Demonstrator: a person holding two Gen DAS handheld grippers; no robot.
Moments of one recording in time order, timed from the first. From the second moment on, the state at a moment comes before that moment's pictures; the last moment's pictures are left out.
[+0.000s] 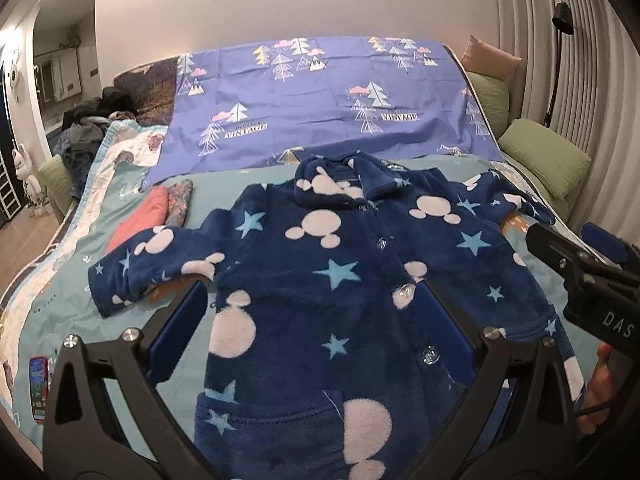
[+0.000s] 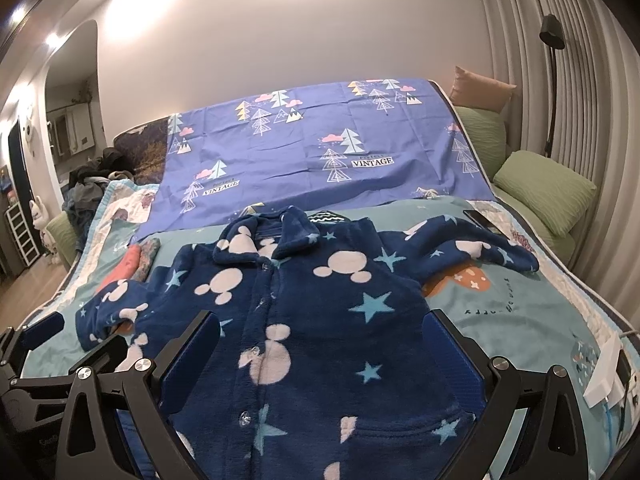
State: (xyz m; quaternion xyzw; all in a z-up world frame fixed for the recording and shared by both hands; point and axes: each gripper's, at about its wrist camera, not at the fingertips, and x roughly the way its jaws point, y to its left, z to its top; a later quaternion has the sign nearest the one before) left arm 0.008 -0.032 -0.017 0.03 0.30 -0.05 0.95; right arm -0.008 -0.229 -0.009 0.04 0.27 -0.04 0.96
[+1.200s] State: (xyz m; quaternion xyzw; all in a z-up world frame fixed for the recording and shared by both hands) left arm 0.006 -0.039 -0.023 0.06 0.29 -0.05 0.95; right arm -0.005 -0.223 -0.009 0.04 0.28 -0.04 0.96
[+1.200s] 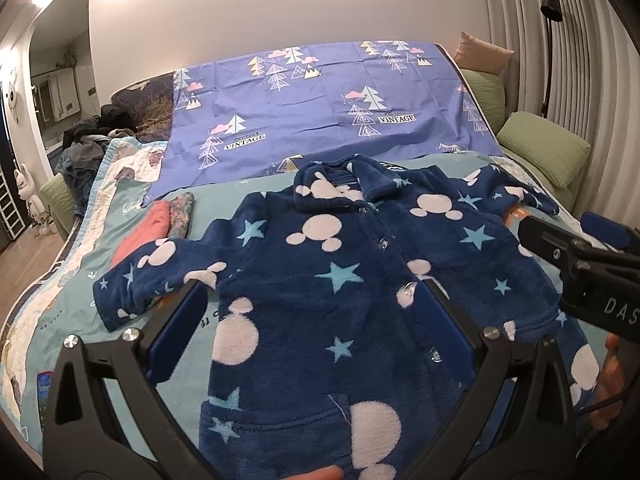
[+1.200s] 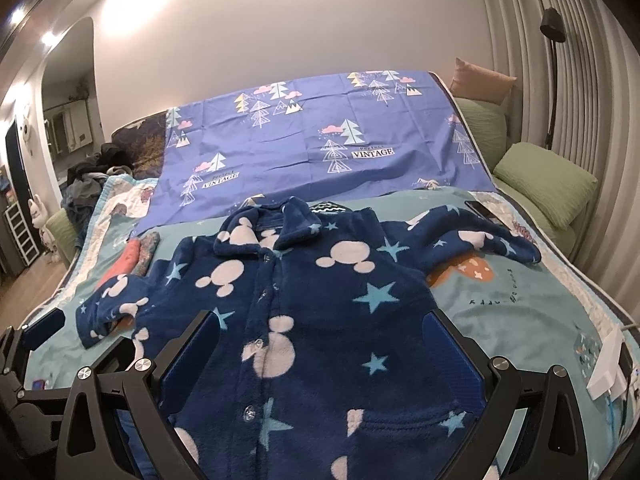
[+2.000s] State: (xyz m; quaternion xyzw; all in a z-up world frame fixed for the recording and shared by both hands) left arm 0.034 0.004 -0.035 0.00 0.31 -0.05 0.95; right arm 0.015 -0.210 -0.008 0.03 0.29 -0.03 0.95
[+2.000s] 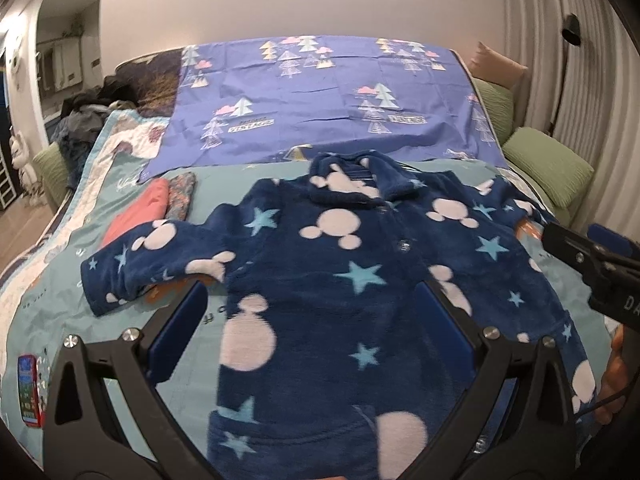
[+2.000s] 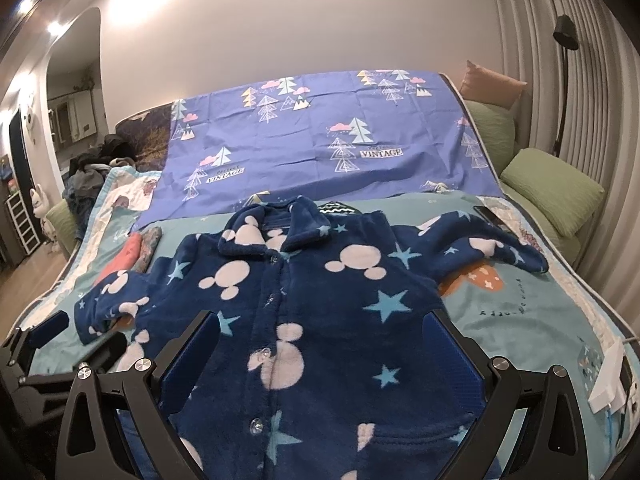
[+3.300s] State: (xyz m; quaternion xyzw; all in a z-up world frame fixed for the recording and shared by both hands) left arm 0.161 0.347 -0.264 -0.61 0.33 0.14 0.71; right arm 0.080 -0.189 -0.074 0.03 0.41 -0.01 0.91
